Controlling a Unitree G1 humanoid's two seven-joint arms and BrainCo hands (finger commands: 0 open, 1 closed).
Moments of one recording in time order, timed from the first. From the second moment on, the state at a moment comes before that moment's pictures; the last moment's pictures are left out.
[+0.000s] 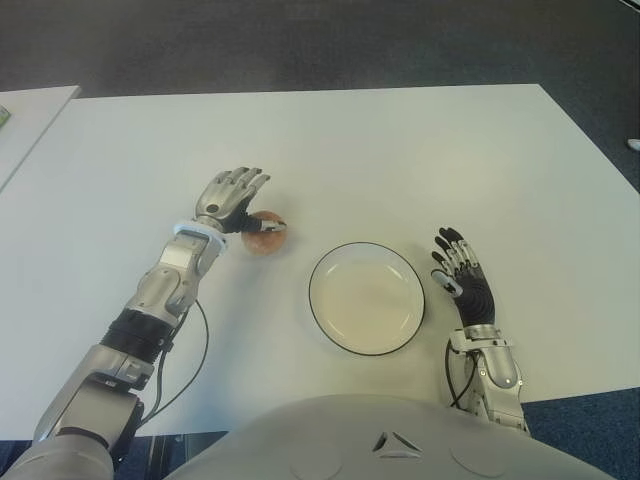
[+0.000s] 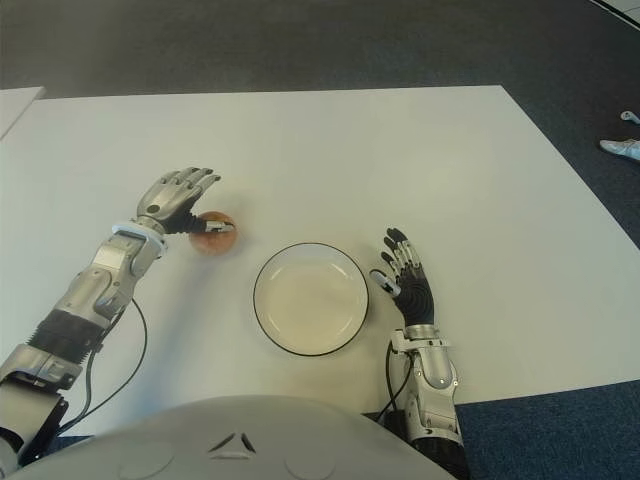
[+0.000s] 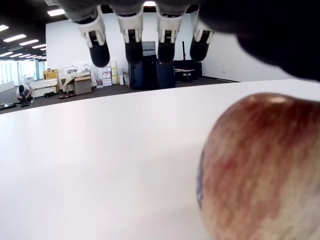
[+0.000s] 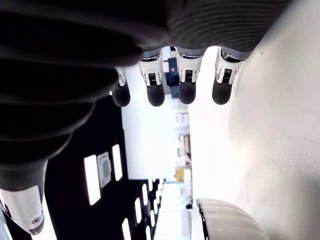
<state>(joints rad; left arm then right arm) -0.18 0.58 -0.33 0.16 1.01 0.02 -0.02 0.35 -0.08 -0.09 0.16 0.18 -0.47 0.24</state>
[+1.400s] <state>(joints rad) -0.02 0.58 -0.33 -0.03 0.96 0.06 -0.13 0.35 -0.10 -0.09 0.16 0.18 -0.46 0.25</state>
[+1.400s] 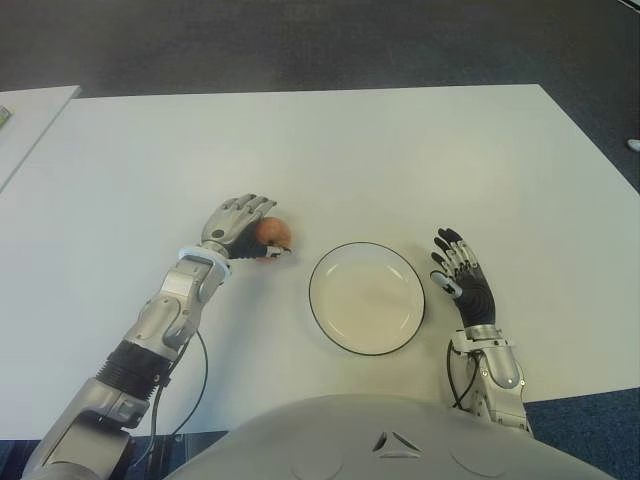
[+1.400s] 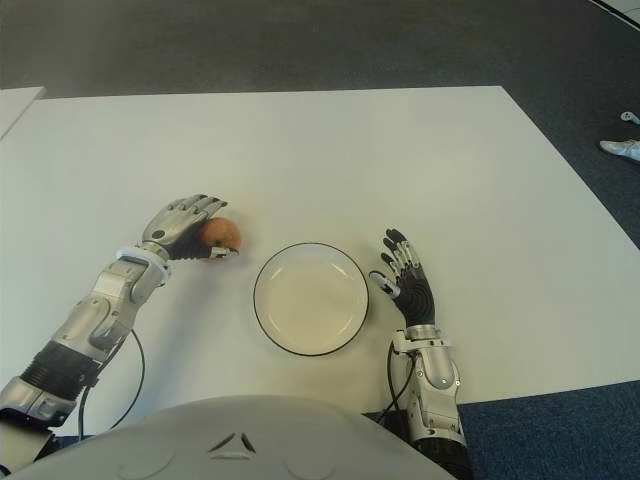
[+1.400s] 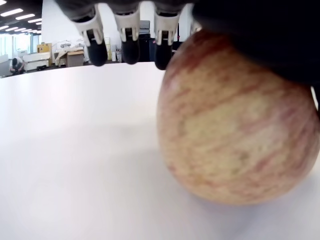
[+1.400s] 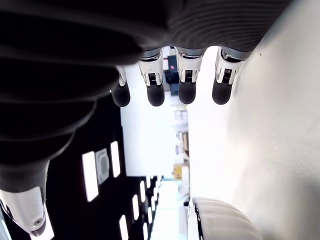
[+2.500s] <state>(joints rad) -0.11 0.52 -0.36 0.21 0.89 0.01 0.03 0.35 -0.10 -0.10 0.17 0.18 -0.47 0.25</state>
